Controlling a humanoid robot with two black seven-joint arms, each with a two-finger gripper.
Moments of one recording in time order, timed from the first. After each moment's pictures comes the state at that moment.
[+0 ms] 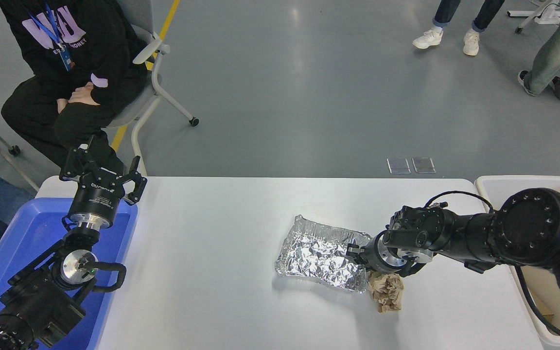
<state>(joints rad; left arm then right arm) -0.55 0.25 -0.94 -0.52 0.01 -0.56 -0.49 1.22 0.00 -0.96 0.80 0.02 0.20 -0.21</state>
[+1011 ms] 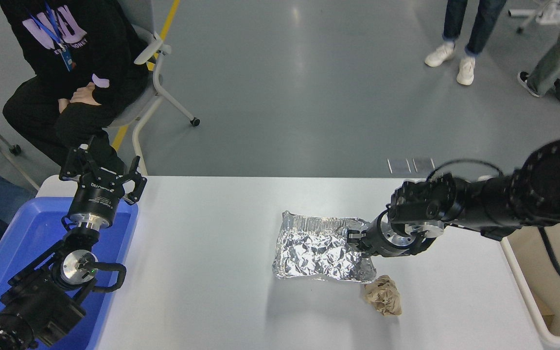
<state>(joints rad) -0.55 0.25 -0.94 -0.52 0.01 -0.56 -0.49 1.89 -0.21 -1.07 1.32 0.01 0.47 -0.19</state>
